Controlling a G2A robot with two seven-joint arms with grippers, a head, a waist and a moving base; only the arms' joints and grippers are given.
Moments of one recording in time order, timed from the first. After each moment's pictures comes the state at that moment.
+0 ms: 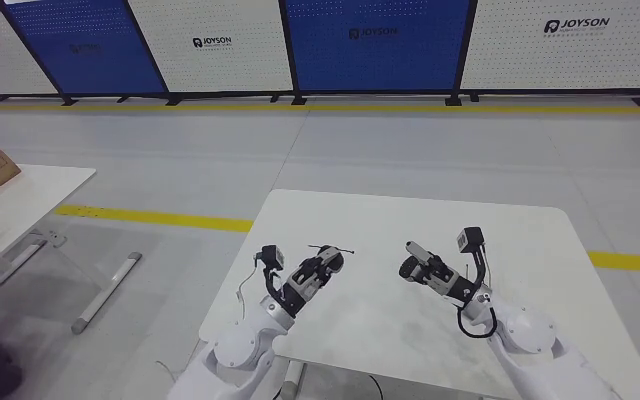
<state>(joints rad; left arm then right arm) 1.70 -1.18 -1.32 -1.89 -0.34 -0.17 -0.22 -1.16 -1.09 0.96 -1.46 0.43 -0.27 0.57</state>
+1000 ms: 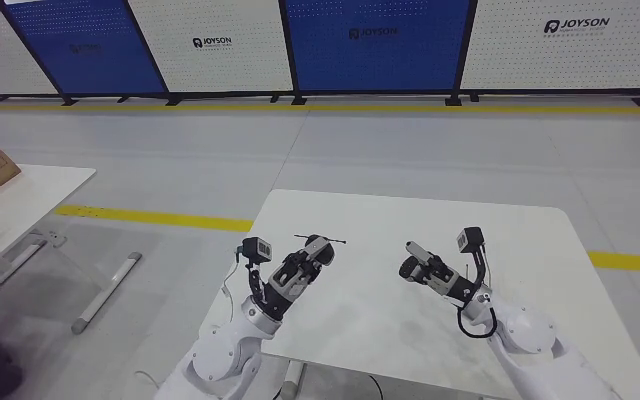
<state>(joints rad) 1.79 -1.17 -1.41 -2.08 -0.38 -0.26 -0.26 -1.16 -1.09 0.96 -1.46 0.43 -0.27 0.57</state>
